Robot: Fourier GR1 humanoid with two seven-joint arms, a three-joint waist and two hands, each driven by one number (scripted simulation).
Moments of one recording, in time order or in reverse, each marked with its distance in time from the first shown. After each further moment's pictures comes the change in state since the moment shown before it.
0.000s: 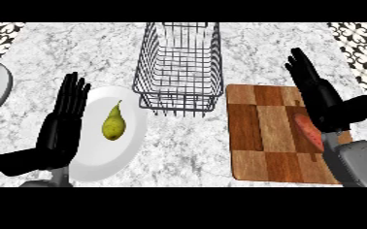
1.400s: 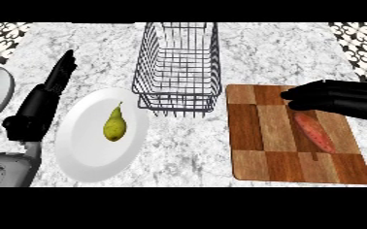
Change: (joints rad) left arm -0.170 0.244 -0.009 0.078 -0.213 -0.075 0.160; right arm -0.157 -0.546 -0.048 -0.483 0.089 0.807 0.076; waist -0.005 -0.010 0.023
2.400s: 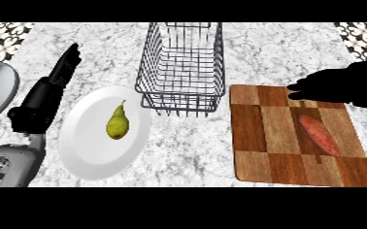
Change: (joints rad) left arm -0.052 -0.030 0.020 0.021 -0.027 -0.040 0.020; right arm -0.218 -0.056 0.231 0.267 0.614 0.264 -0.278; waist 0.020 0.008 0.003
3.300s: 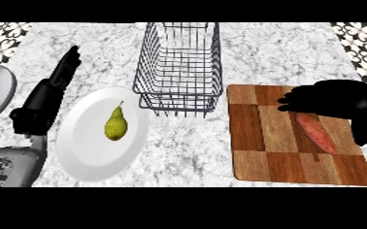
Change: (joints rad) left arm 0.014 -0.039 0.036 0.003 -0.037 -0.028 -0.001; right arm 0.014 0.130 0.259 0.323 0.438 -0.296 -0.272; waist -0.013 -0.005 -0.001
